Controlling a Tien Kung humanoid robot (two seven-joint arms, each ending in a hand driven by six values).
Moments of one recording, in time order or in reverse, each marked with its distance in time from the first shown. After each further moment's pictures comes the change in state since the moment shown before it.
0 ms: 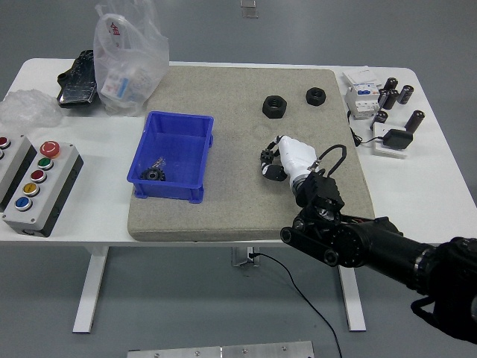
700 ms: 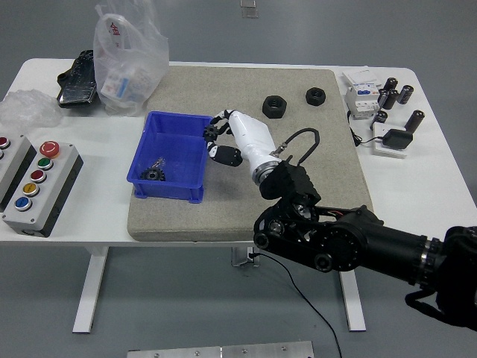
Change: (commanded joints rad) left arm 0.005 0.001 -0.033 0.000 0.021 -0.002 0.009; right arm 0.065 -0.013 -0.010 0.384 -0.064 -0.062 -0.028
